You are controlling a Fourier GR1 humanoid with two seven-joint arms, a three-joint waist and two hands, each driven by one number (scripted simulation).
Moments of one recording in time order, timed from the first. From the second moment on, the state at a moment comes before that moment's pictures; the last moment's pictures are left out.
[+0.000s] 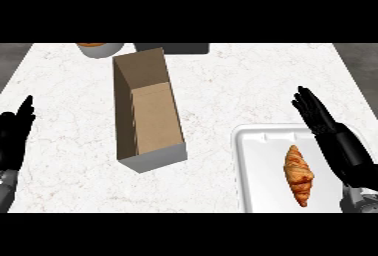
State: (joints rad) left arm -0.14 0.62 -0.13 -1.29 0.17 0.35 0.17; right arm -0.07 -0.39 0.12 -1.71 -0.20 0.08 -0.05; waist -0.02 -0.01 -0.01
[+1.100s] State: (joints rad) left arm -0.03 0.48 -0.22 -1.50 0.11 0.32 0.07; right arm -0.02 -0.49 0.12 -1.64 0.60 -0.34 0.14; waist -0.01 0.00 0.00
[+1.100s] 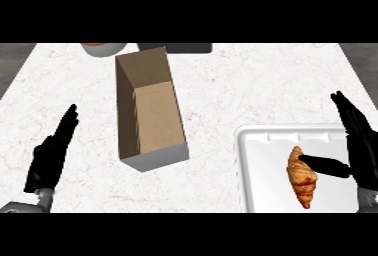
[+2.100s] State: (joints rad) left arm -0.03 0.42 -0.22 -1.50 0.06 0.31 0.07; right arm -0.13 -0.50 0.39 -1.84 0.73 0.46 0.92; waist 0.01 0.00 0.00
